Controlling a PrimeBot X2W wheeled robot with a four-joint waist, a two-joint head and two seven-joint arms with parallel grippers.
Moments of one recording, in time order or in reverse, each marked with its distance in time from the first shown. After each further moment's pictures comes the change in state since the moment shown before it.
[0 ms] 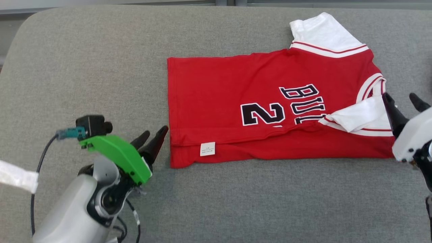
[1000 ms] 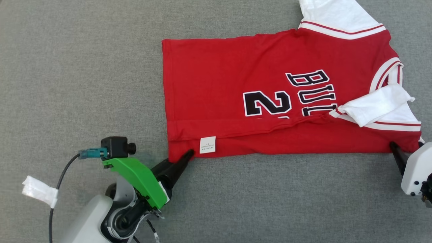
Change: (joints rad) left arm 0.134 -0.019 -0.035 -0.086 -0.067 -0.069 0.027; right arm 0.182 -0.073 -0.010 0.049 -0.037 0.000 0.116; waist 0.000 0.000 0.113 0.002
